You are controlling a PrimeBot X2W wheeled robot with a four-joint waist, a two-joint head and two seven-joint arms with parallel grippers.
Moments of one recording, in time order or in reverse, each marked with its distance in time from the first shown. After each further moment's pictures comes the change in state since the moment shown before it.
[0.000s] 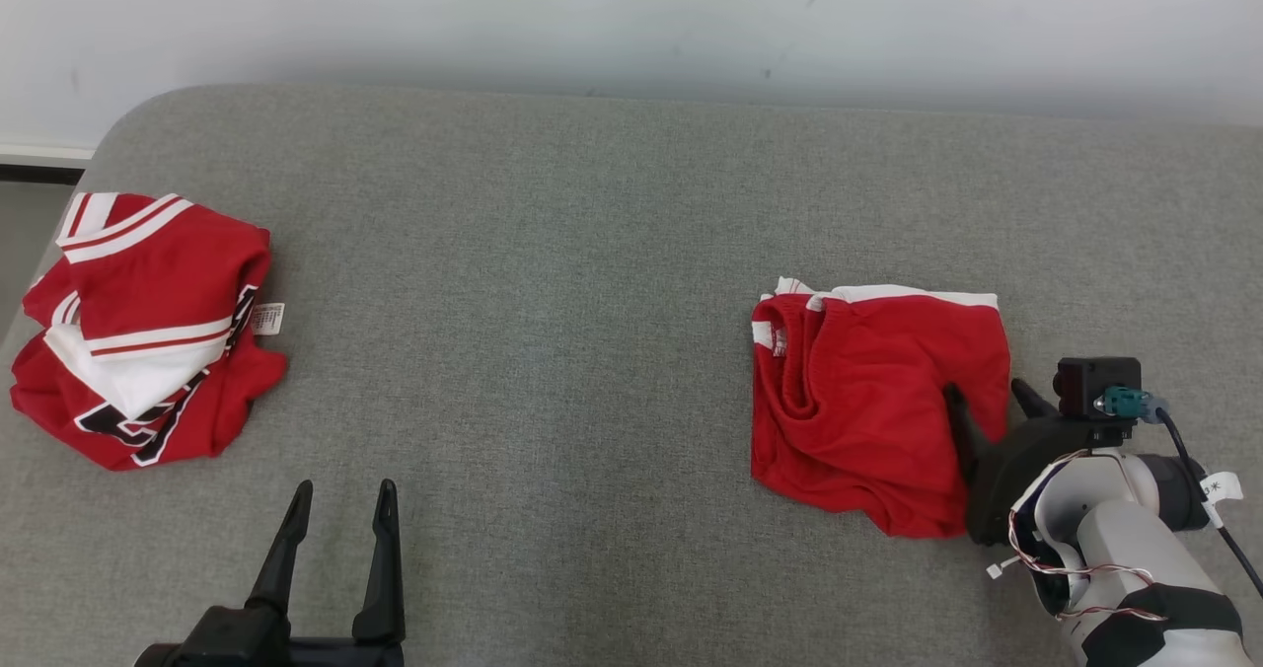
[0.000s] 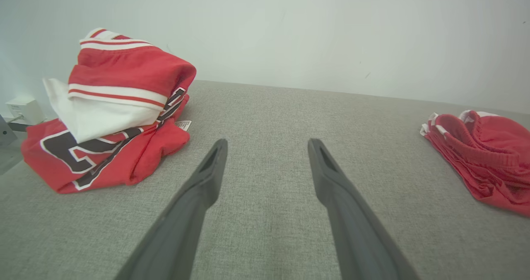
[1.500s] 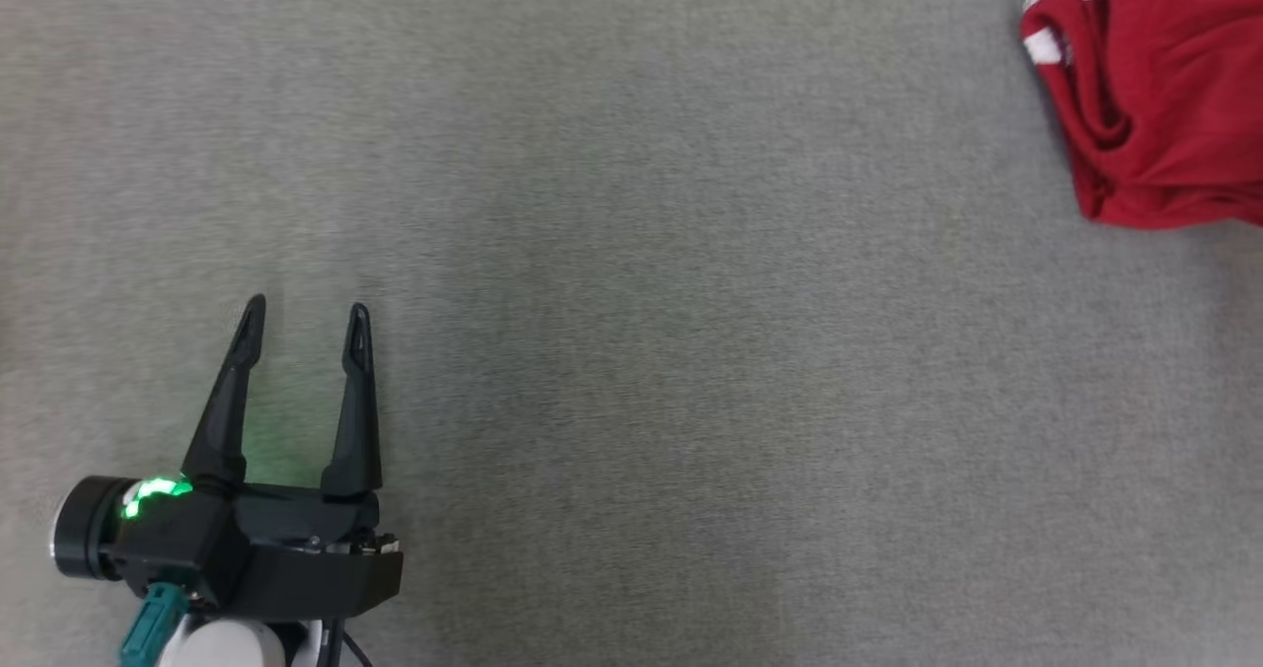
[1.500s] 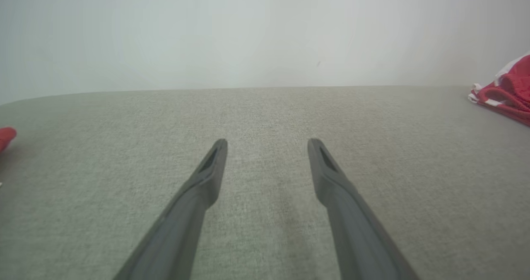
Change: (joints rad) left arm -0.190 0.029 -0.007 -0.169 0.056 -0.001 0.000; right arm -0.477 -0.580 0.427 -0.145 0.274 0.000 0.168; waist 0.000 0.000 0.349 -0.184
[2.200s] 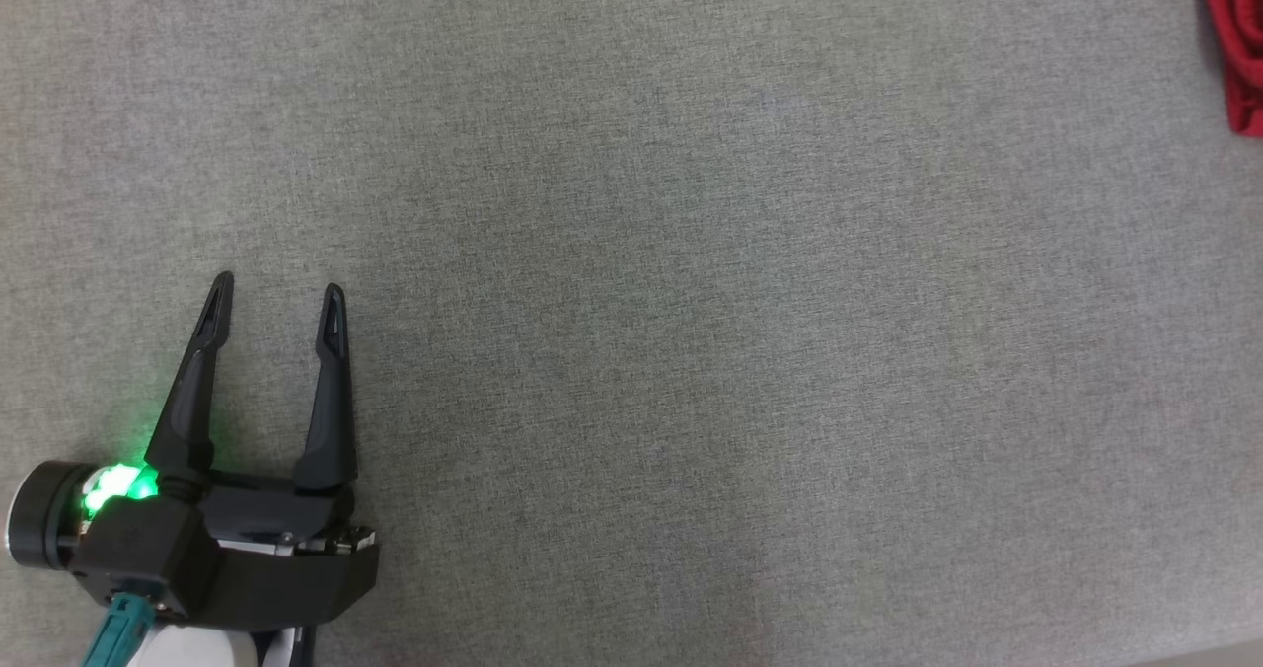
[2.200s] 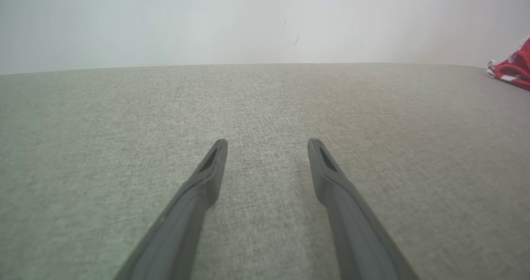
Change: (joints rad) left arm -0.002 0.036 0.010 -0.071 0.010 -0.005 0.000; right arm -0.169 -0.081 0.052 0.113 -0.102 0.000 -0.018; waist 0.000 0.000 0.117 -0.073
